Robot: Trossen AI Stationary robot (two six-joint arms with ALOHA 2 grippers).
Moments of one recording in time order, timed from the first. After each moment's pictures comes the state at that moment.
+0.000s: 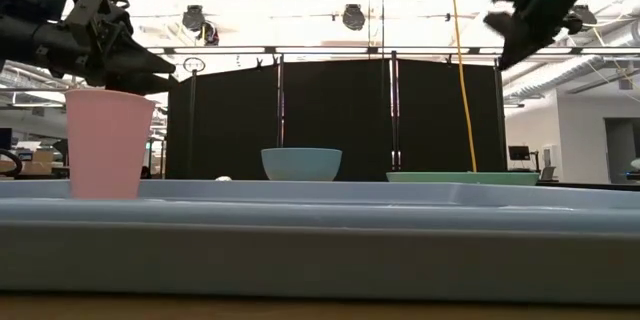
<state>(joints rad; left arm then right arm) 0.24 0.30 0.09 0.06 0.03 -0.34 -0.31 0.83 0.84 -0.97 0.76 0.46</state>
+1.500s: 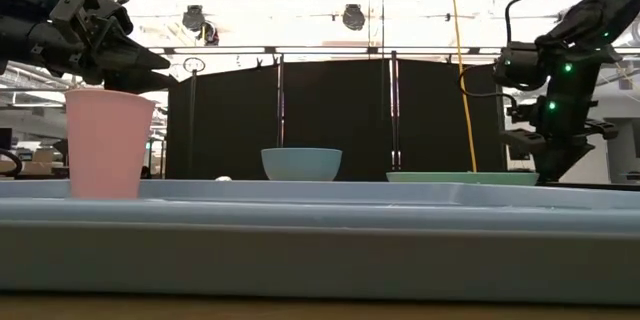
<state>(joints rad) 0.24 0.30 0.09 0.05 0.13 -0.30 -0.90 1.01 0.39 -0.54 0.31 0.36</state>
